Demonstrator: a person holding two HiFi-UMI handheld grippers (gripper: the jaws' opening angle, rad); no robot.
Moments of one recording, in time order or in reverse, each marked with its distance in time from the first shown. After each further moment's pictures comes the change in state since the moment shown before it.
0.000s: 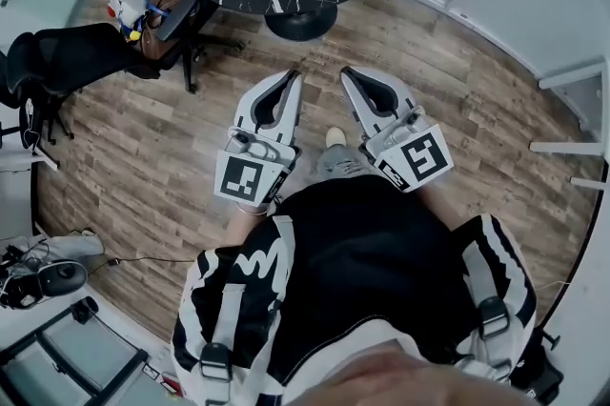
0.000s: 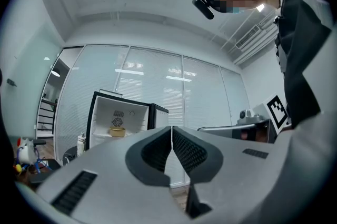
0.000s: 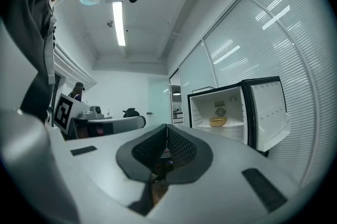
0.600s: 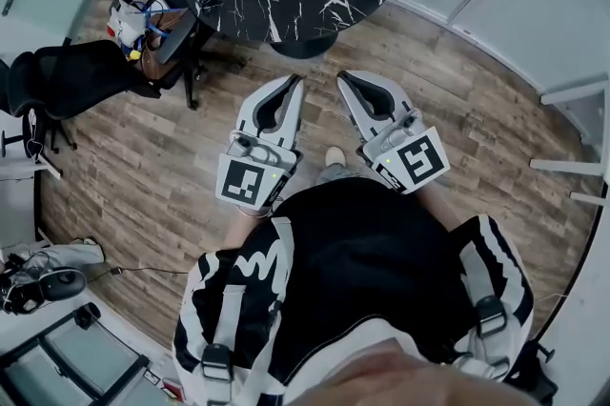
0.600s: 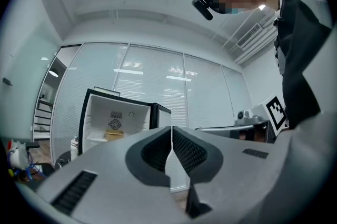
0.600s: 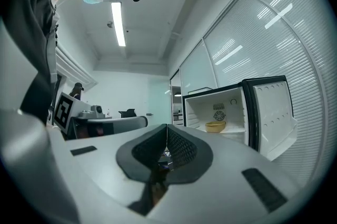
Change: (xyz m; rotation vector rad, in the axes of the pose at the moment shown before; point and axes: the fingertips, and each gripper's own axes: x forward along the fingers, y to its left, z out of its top) left arm 0.075 0.037 -0.001 0.004 -0.005 -0.004; right arm 0.051 -0.066 0.011 -0.015 -0.013 0.027
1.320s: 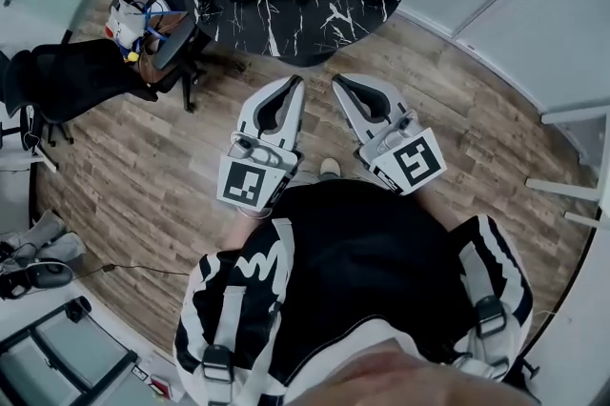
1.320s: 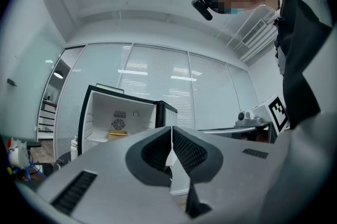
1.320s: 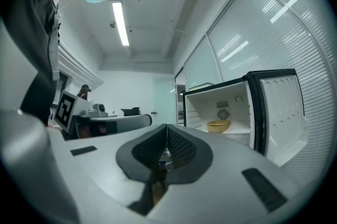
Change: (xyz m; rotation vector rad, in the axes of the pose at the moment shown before) left arm 0.047 0.026 -0.015 0.003 -0.015 0.054; right arm 0.034 -0.041 -0.012 -0.016 0.017 0.079
